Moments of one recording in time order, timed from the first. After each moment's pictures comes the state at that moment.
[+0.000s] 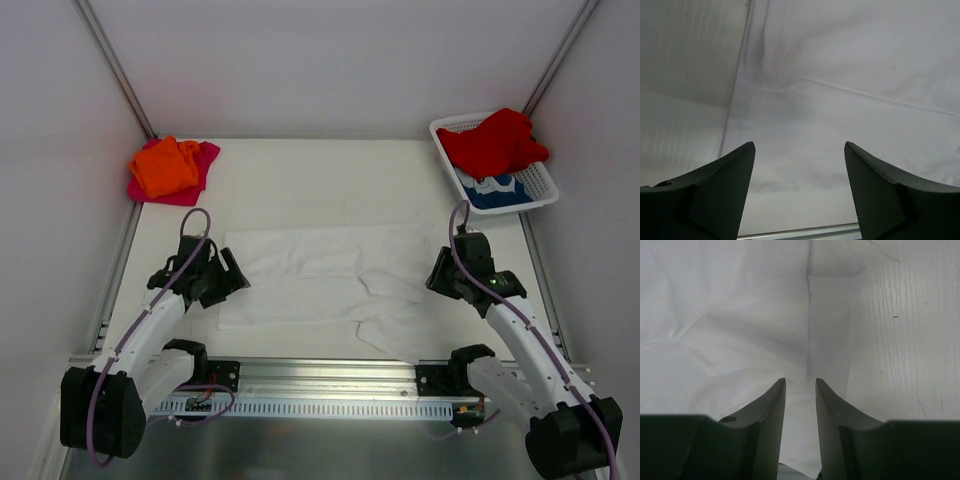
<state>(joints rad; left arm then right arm) -0.15 0.93 0.49 -0.59 0.12 -0.66 0.26 0.84 0.63 -0.74 0.07 0.53</state>
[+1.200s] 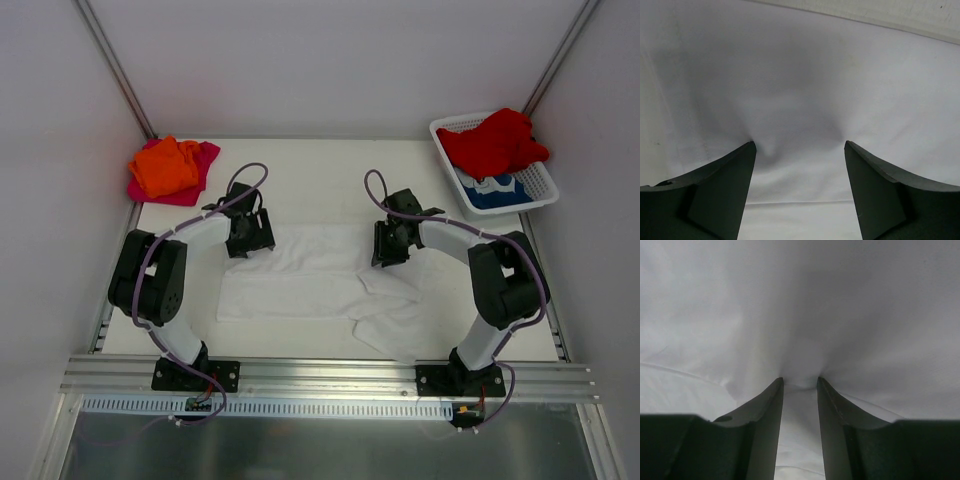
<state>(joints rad) -0.30 1.69 0.99 -0.44 -0.03 -0.56 0.43 1.73 1.03 -0.49 -0.15 0.40</state>
